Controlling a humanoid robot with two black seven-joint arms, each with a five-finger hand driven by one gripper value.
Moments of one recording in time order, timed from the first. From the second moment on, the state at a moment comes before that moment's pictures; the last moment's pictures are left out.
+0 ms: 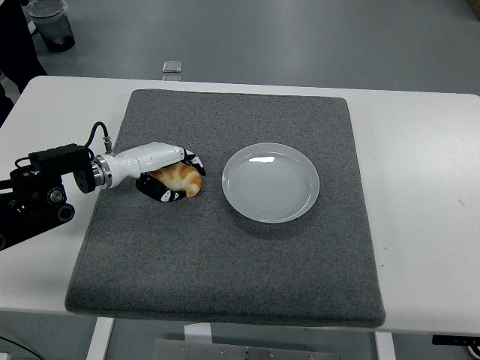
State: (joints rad) left arm -0.78 0.70 -0.32 -1.32 1.48 0.04 -0.18; right arm 0.04 0.00 -0.15 0.13 0.03 -0.02 -0.06
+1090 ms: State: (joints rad) left arm -1.05 0.82 -0.33 -1.33 1.47 -0.13 -0.31; right arm 0.04 0.00 -0.15 0.13 0.03 -0.02 -0.06
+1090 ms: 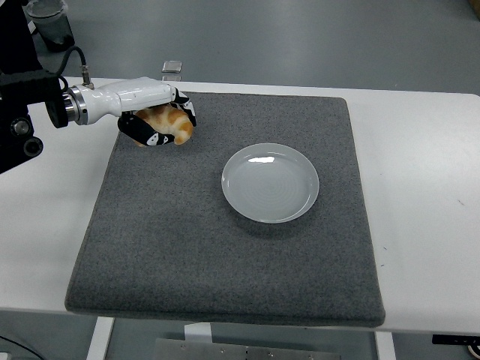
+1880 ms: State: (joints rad) left arm -1.27 0.79 -0.34 -1.33 1.43 -0.20 -0.32; right arm 0.04 0.00 -0.15 0.13 0.03 -0.02 -0.06
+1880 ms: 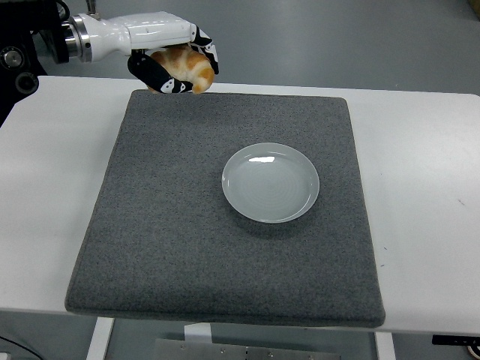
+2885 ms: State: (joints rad) left arm -1.26 0.49 -0.31 -1.26 1.50 -0.21 -0.31; right arm 0.04 0.00 -0.15 0.13 0.03 -0.02 -0.06
